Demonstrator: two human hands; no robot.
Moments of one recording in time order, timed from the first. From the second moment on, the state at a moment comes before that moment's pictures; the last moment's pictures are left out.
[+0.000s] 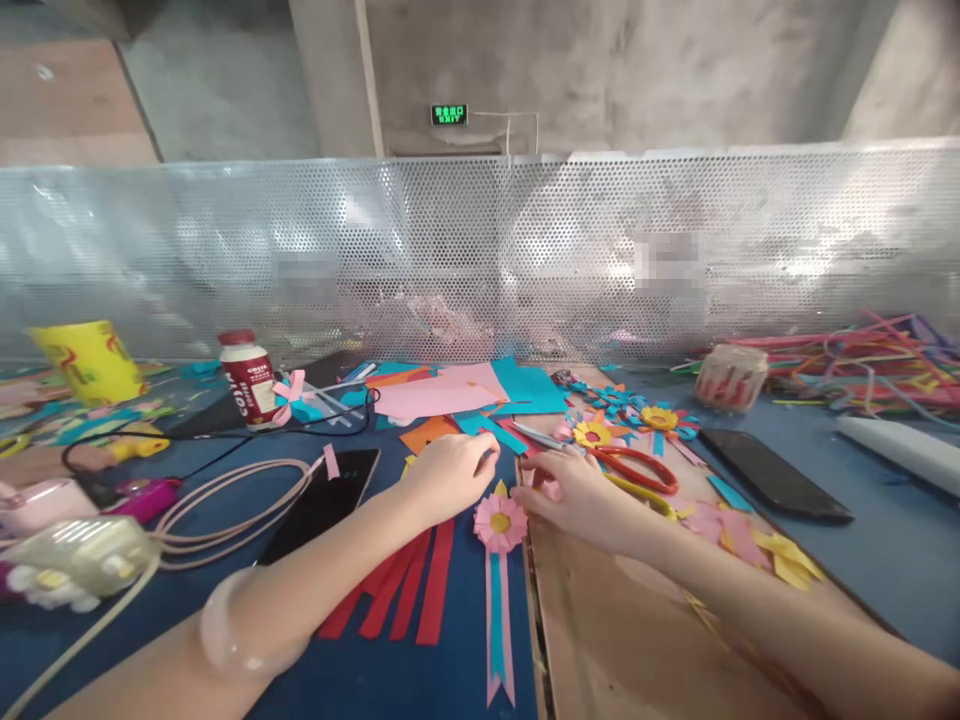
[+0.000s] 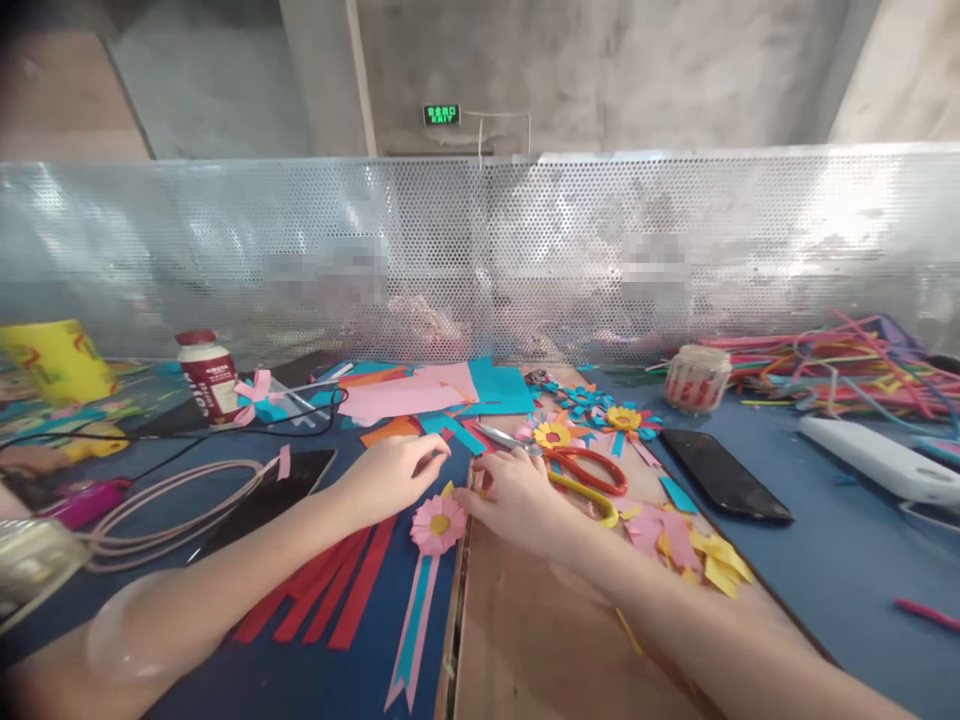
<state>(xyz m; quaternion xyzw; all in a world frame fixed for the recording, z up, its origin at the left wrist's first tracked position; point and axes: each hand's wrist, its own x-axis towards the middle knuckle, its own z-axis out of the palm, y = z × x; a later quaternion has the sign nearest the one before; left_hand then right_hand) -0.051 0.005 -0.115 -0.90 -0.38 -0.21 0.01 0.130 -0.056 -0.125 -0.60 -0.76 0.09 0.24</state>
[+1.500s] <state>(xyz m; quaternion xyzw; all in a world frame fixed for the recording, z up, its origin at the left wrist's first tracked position) -0.064 0.011 -0.099 -0.85 -0.38 -0.06 -0.36 0.116 -0.060 -0.150 -0.54 -0.68 0.29 0.41</state>
